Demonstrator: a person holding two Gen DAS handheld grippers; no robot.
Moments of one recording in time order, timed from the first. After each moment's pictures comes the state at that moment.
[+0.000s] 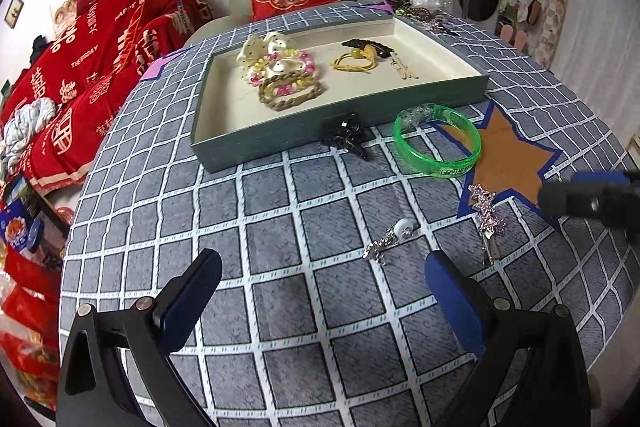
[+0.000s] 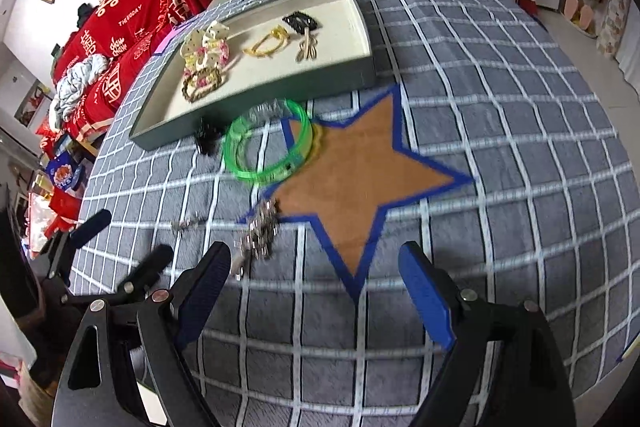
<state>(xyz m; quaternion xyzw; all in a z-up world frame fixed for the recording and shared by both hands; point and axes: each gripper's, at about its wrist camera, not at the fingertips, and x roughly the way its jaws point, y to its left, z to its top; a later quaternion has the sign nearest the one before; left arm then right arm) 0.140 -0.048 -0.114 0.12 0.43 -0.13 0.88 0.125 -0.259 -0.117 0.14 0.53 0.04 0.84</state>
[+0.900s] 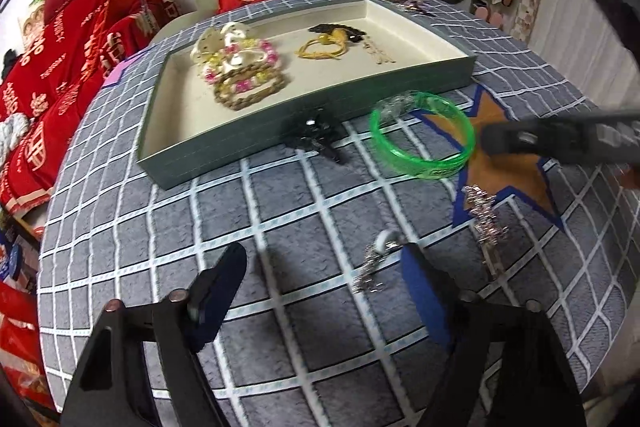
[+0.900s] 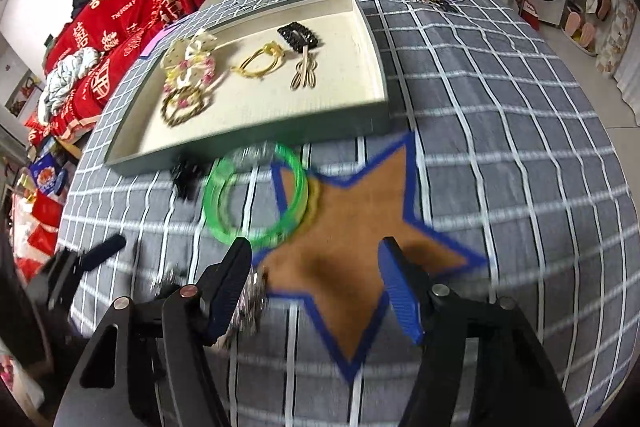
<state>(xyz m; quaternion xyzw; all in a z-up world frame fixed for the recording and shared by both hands) 0.163 -0.064 -0.131 0.13 0.45 -0.18 0.86 0.177 -0.253 -0.125 0.11 0.53 0.03 0.84</state>
